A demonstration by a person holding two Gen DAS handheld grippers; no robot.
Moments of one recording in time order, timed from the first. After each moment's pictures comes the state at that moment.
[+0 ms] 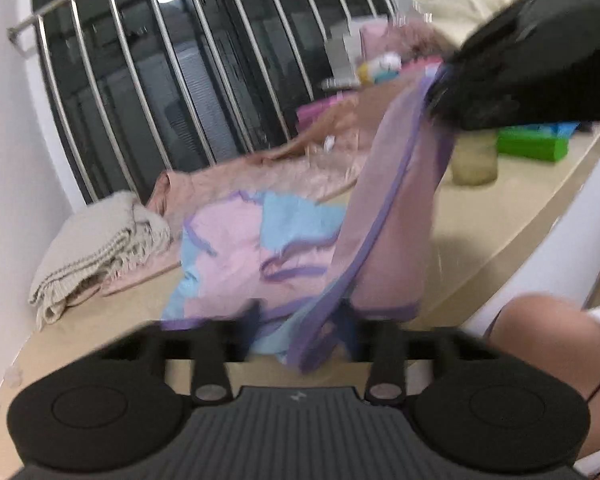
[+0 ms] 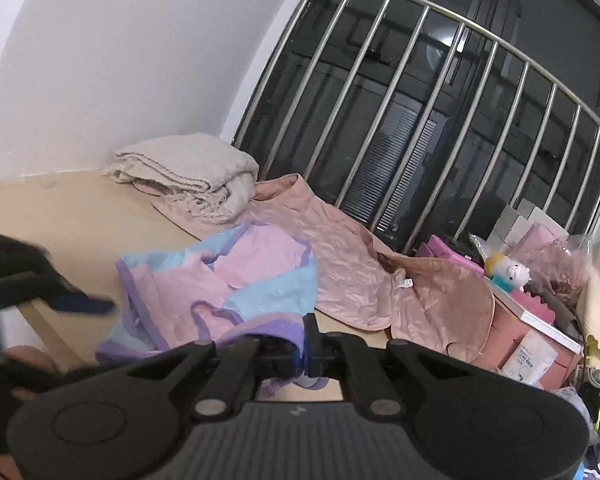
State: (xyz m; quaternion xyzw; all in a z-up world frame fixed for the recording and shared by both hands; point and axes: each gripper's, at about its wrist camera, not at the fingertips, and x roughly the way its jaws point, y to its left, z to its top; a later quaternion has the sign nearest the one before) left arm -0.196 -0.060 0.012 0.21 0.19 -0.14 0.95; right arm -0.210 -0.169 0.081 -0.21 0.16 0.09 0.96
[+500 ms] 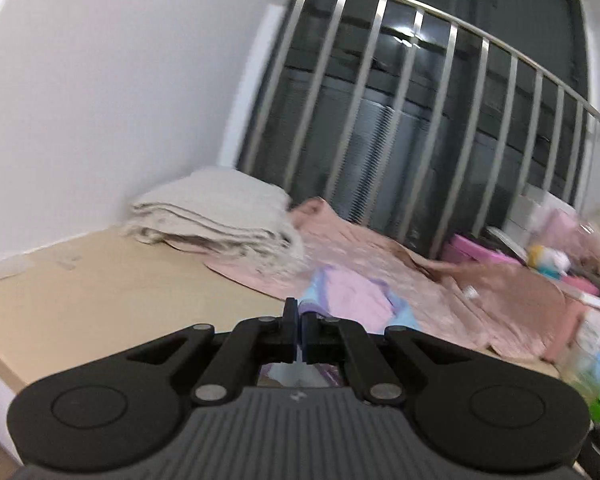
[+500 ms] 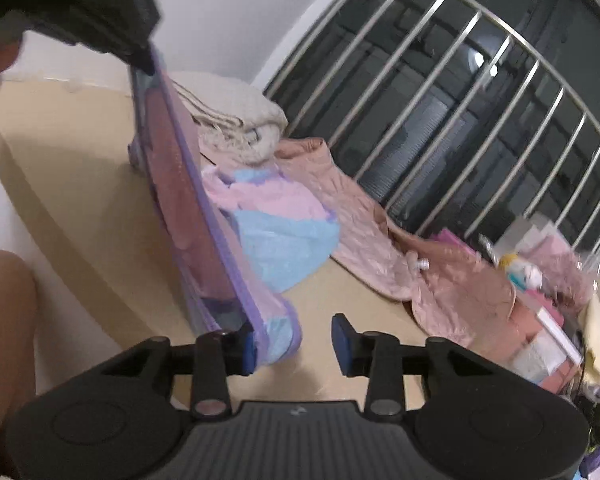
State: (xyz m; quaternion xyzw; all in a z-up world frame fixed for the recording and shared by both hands) left arm -0.180 0.034 0.058 -0.14 0.11 0.04 0.98; right arm -0.207 -0.124 -0.003 -0.31 0.17 0.07 0.93
